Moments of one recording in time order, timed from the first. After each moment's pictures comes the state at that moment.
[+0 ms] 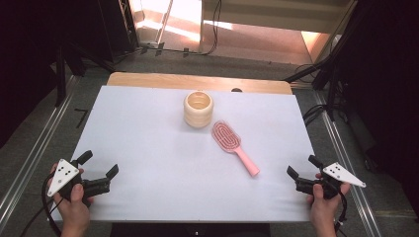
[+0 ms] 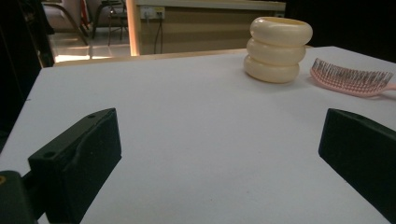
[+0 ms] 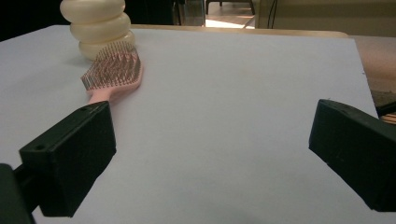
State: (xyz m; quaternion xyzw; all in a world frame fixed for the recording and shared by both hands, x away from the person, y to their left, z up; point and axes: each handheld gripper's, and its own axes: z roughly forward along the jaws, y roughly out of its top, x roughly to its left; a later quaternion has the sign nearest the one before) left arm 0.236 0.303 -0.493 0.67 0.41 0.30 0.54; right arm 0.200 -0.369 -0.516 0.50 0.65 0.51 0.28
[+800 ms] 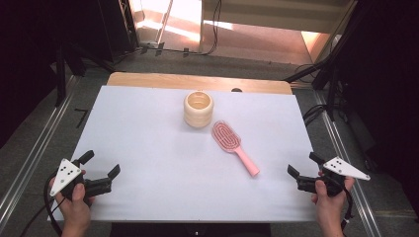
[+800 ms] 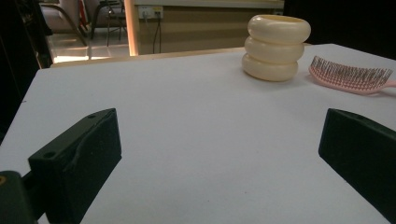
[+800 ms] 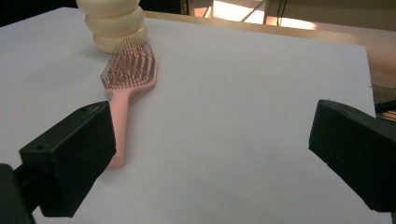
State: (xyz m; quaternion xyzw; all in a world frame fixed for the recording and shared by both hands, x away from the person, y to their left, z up) left arm 0.238 0.298 -0.493 0.68 0.40 0.29 0.54; right arm 0.199 -0.360 -0.477 0.49 0.68 0.47 0.26
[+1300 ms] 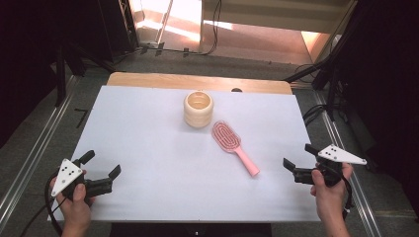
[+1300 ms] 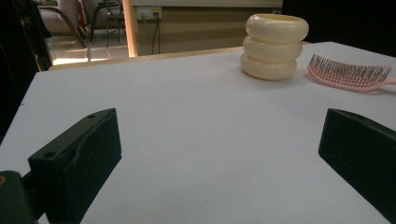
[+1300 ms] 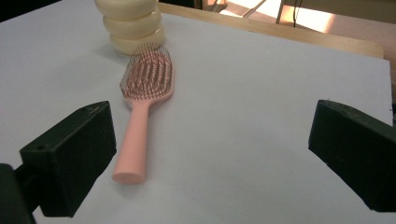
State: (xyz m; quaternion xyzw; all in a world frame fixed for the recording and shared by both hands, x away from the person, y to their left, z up) left arm 0.237 0.297 -0.494 0.68 0.39 0.30 0.54; right arm 0.217 -0.343 -0.443 0.47 0.72 0.45 0.24
